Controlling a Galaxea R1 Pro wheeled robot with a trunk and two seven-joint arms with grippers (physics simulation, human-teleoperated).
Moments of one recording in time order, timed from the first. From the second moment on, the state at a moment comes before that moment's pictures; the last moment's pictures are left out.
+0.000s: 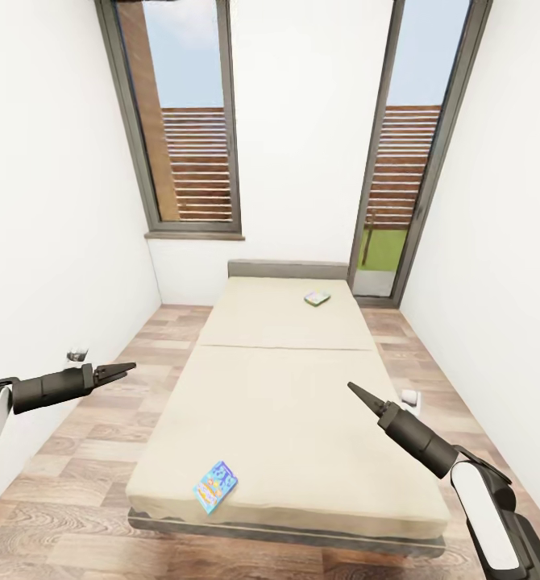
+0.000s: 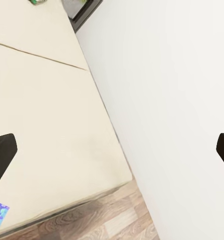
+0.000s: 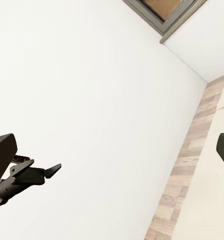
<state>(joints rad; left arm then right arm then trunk) -0.69 0.44 0.30 -1.00 0.16 0.92 -1.25 -0.27 -0.10 -0.19 -1.42 -0.78 0.63 0.74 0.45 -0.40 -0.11</state>
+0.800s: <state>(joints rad) -0.69 0.44 0.30 -1.00 0.16 0.92 -1.25 -0.27 -0.10 -0.19 -1.42 -0.78 0.62 0.74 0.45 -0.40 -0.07</state>
